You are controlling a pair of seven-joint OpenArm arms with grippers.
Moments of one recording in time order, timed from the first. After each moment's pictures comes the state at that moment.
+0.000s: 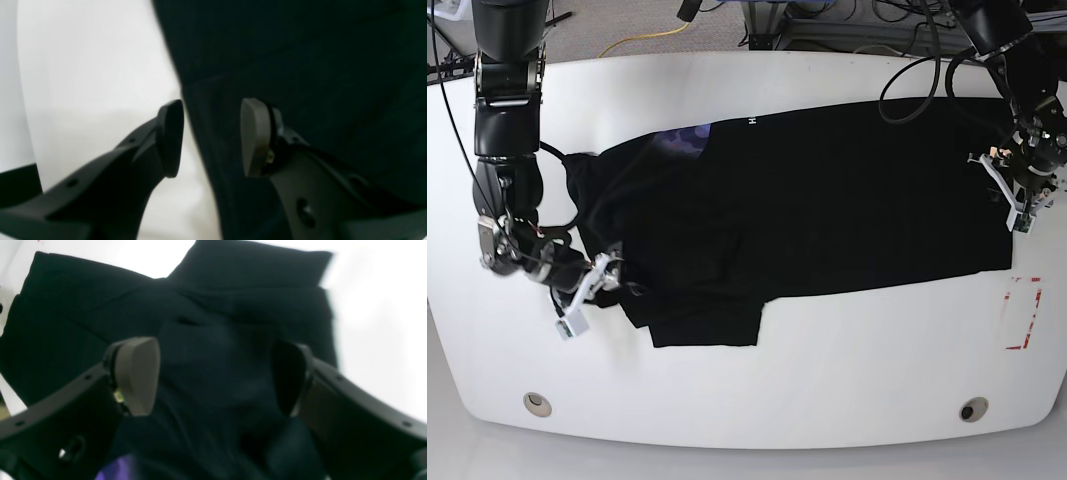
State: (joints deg) left arm 3.7 -13.8 -35.0 97.5 -0.5 -43.2 52.2; right arm 19.9 28.4 -1.6 69.7 52.9 34.9 -53.0
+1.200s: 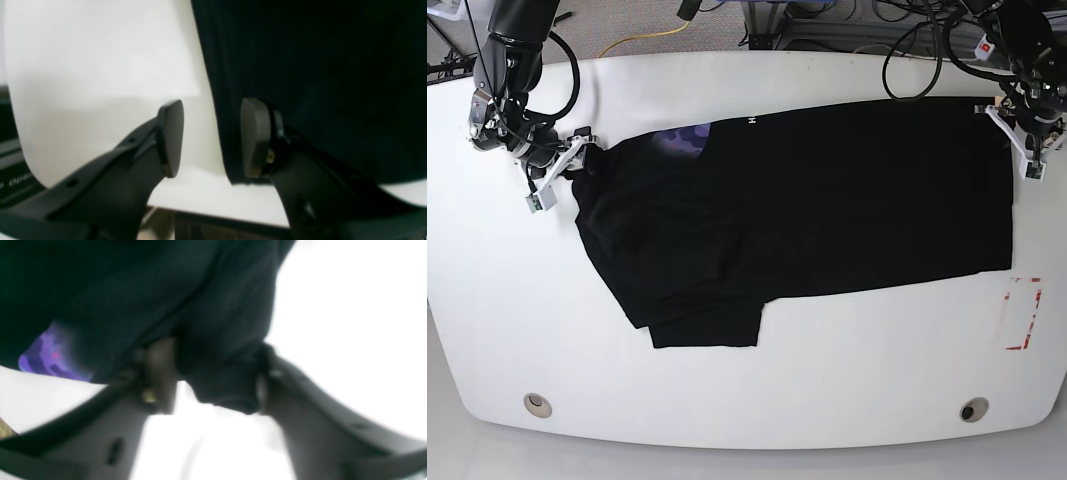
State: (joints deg) left arm 12.9 -10.5 -44.0 100.1 -0.1 -43.2 52.7; right arm -7.8 21.1 22.4 82.1 40.8 35.6 -61.1
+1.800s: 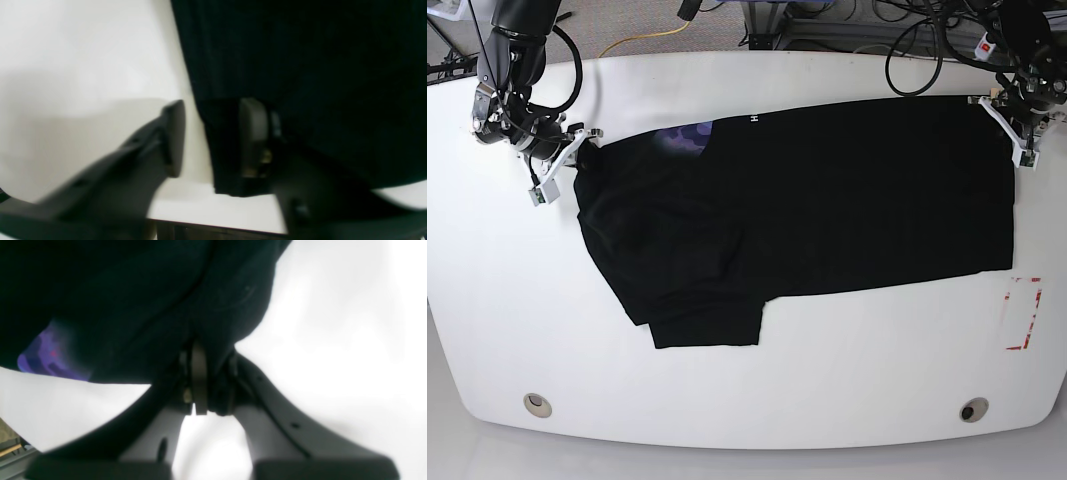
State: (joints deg) left arm 14.5 -11.0 -43.8 93.9 -1.2 -43.0 50.7; right arm -9.8 20.3 22.7 83.9 40.5 35.6 -61.0
